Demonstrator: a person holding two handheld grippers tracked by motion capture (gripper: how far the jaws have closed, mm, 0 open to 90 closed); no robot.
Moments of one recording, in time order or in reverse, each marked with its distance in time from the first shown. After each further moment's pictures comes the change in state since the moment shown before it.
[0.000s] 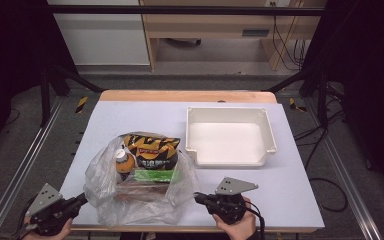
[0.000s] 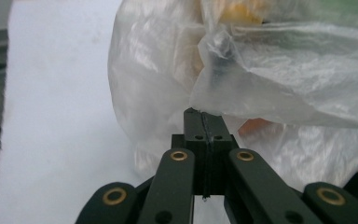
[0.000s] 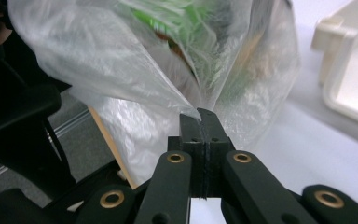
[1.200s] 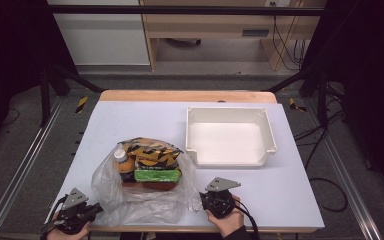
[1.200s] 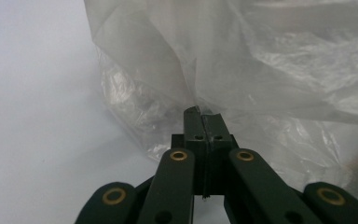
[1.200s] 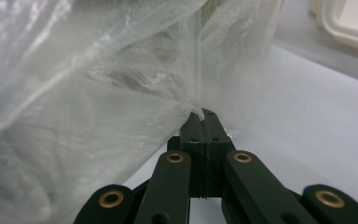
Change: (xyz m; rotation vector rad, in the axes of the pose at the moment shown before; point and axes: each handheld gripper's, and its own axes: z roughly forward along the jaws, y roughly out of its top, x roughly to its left) left arm 0.004 -0.033 0.052 0.168 -0.019 0.016; right arm -0.028 -0.033 0.049 0.093 -0.115 0.034
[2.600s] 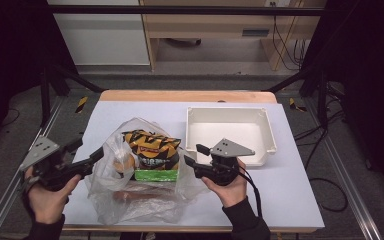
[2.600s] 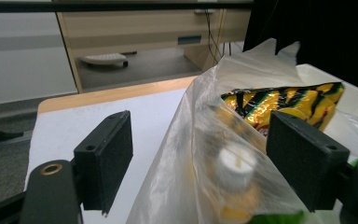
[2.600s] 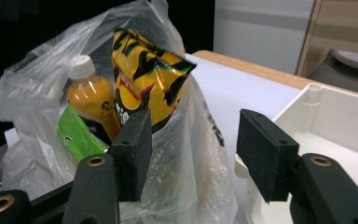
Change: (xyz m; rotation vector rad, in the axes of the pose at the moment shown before) left arm -0.006 0.150 -0.060 -0.403 0.046 0.003; right arm 0.002 0.112 -0.046 -0.292 -0.043 -0.079
